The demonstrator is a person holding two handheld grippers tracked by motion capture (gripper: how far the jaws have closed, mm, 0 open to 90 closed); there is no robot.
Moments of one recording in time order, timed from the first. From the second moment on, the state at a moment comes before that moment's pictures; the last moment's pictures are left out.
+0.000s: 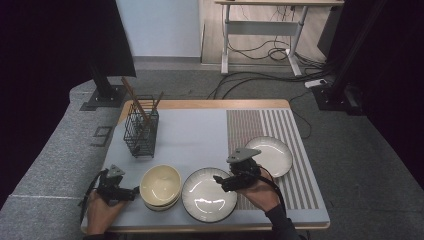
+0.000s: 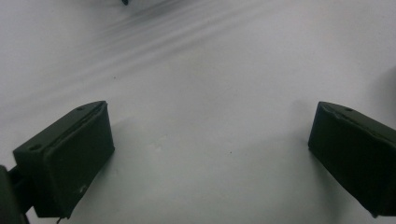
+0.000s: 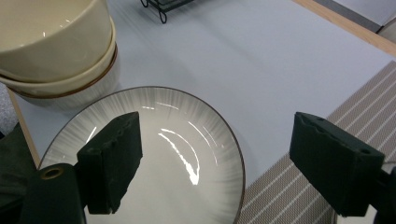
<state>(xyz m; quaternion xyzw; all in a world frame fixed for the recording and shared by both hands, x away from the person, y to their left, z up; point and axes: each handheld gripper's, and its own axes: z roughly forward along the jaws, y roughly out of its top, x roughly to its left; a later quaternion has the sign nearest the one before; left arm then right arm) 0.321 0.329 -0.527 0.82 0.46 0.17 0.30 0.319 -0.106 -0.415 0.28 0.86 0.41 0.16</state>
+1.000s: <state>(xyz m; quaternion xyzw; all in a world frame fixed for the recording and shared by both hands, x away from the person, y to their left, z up) 0.321 0.329 -0.527 0.82 0.46 0.17 0.30 0.339 -0.020 -0.399 0.22 0.88 0.41 0.12</state>
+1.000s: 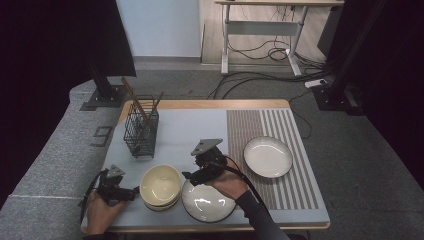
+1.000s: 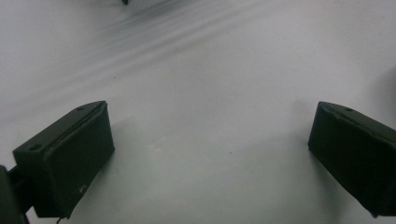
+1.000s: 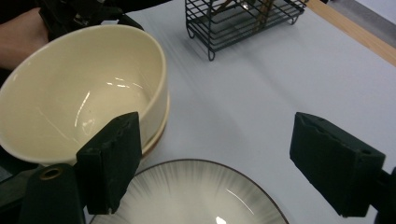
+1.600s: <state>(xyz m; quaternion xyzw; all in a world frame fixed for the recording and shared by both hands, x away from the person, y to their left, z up) 0.321 0.329 -0.527 0.82 0.46 0.17 0.30 0.345 0.037 -0.411 0.20 0.90 0.38 0.11</state>
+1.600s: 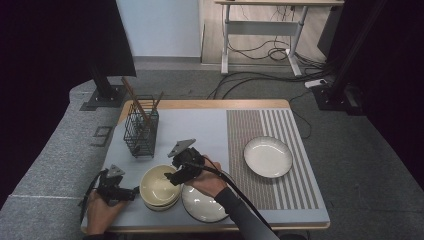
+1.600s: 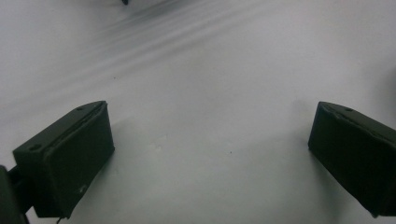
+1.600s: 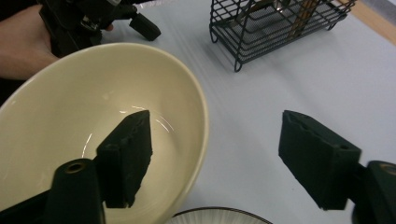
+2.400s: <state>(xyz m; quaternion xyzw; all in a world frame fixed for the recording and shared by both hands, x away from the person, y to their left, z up) 0.321 0.329 -0.527 0.82 0.46 0.17 0.30 0.352 0.050 -0.426 0.20 0.91 0.36 0.08</state>
